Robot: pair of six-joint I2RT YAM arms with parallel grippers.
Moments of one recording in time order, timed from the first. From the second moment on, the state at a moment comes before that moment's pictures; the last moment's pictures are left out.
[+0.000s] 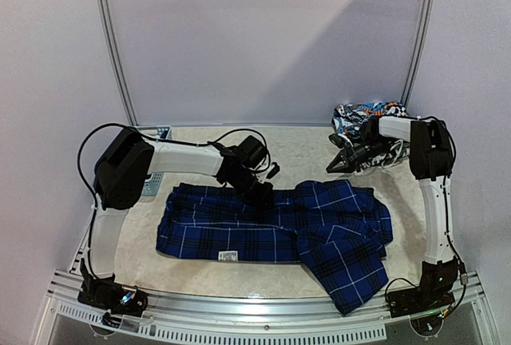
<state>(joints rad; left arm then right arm) -0.81 2.22 1.59 -0.48 0.28 -0.33 0.12 2.45 1.95 -1.19 -1.11 -0.35</state>
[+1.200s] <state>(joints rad) -0.87 2.20 1.58 -0.31 0.27 -0.40 0.09 2.28 1.76 -1.27 -0.91 -0.30</state>
